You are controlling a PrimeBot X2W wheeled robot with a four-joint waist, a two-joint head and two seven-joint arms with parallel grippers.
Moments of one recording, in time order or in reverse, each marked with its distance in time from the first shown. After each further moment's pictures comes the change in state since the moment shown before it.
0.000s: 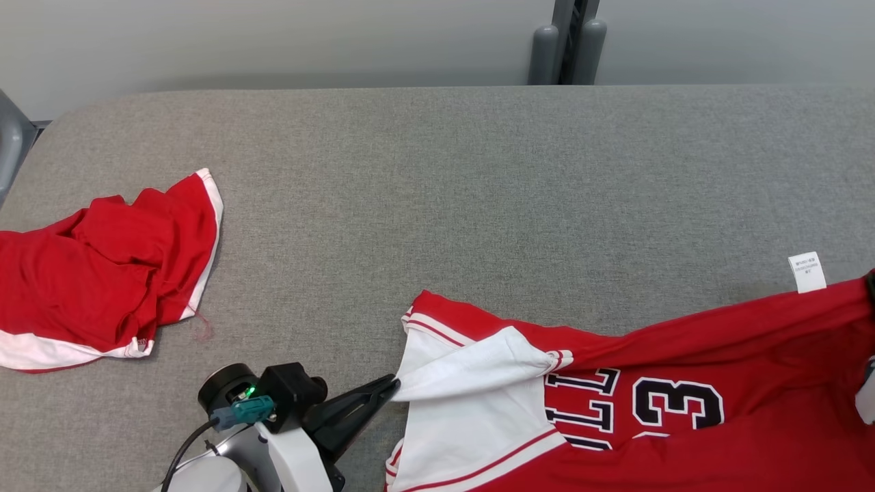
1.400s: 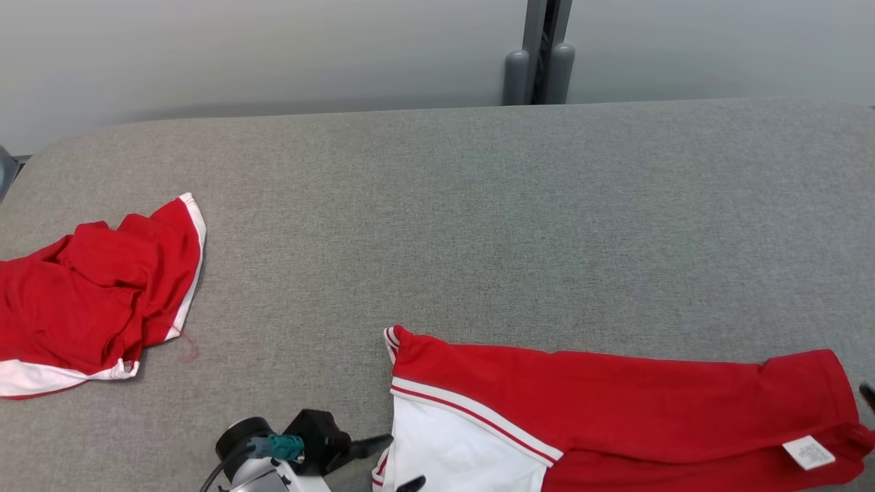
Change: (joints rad) left arm -0.024 0.073 -0.221 -0.065 -0.122 0.002 0.134; right arm 0.158 -0.423 0.559 -0.174 0.383 0.000 0.033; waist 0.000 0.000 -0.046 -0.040
